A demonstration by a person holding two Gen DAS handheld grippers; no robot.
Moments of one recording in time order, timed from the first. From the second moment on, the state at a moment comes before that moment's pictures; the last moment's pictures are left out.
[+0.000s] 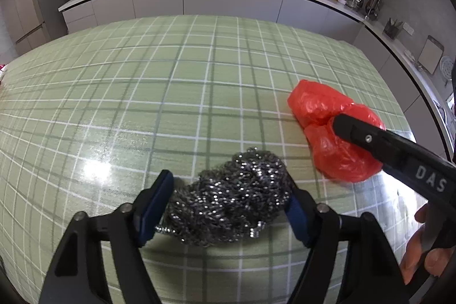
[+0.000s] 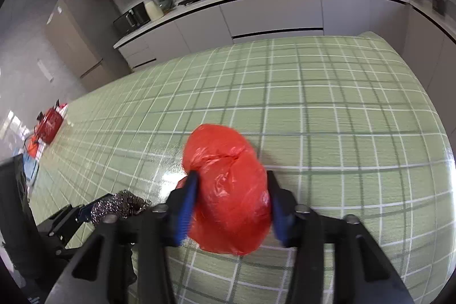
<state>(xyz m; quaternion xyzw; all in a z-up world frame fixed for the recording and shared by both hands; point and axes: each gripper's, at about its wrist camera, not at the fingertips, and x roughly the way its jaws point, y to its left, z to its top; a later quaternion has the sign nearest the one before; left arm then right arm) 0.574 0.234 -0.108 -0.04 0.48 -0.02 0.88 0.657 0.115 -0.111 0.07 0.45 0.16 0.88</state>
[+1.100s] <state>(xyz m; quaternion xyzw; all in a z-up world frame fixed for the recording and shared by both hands) 0.481 0.279 -0.075 -0.05 0.46 -0.02 0.89 0.567 0.085 -0.091 0.07 0.45 0.16 0.88</state>
